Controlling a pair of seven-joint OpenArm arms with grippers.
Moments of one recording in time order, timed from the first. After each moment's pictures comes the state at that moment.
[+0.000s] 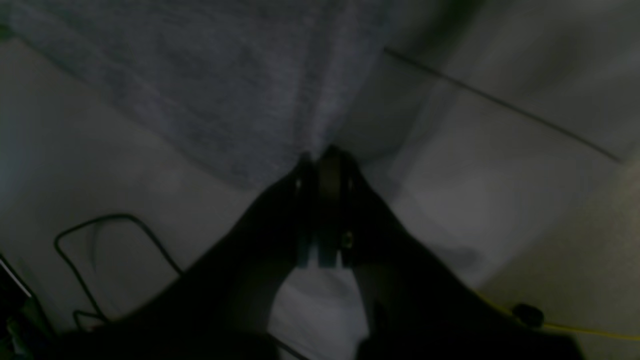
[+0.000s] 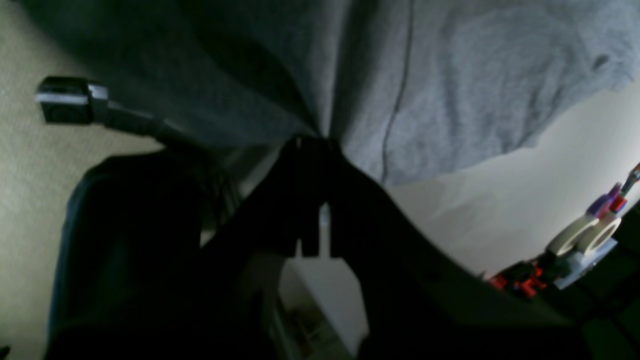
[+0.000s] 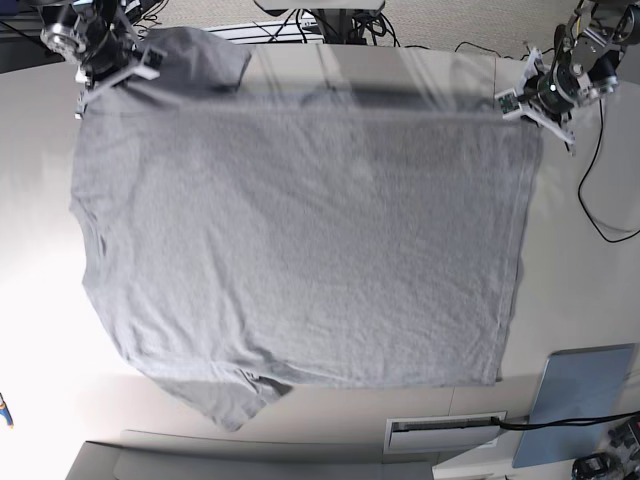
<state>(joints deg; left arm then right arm) 31.8 -47.4 9.2 101.6 12.3 -31.2 24.6 -51.8 38.7 8.8 120.5 -27.0 36.8 -34.0</state>
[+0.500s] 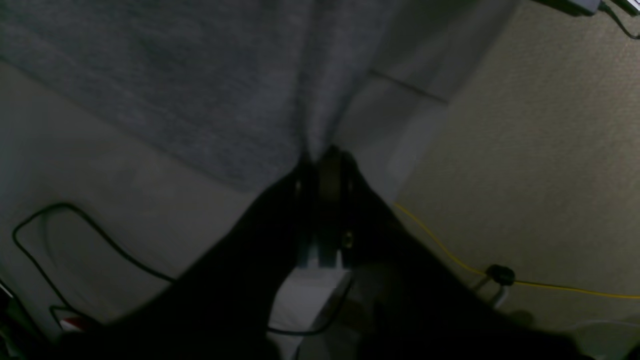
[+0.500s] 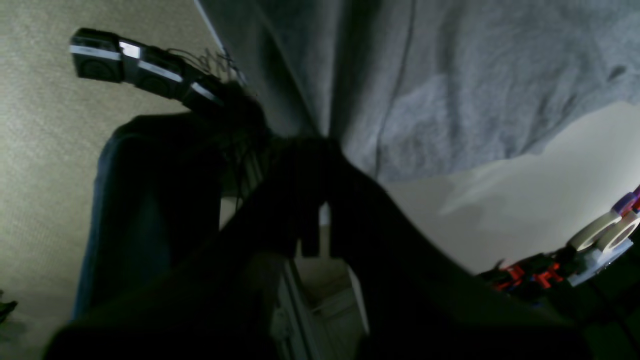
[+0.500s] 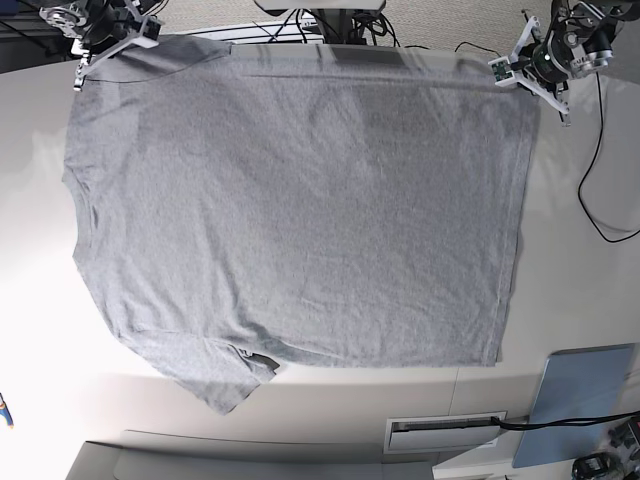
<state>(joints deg) 39.4 -47.8 9.0 106.4 12.3 -31.4 29.4 -59.4 38.7 9.9 123.4 -26.9 36.8 -37.2</state>
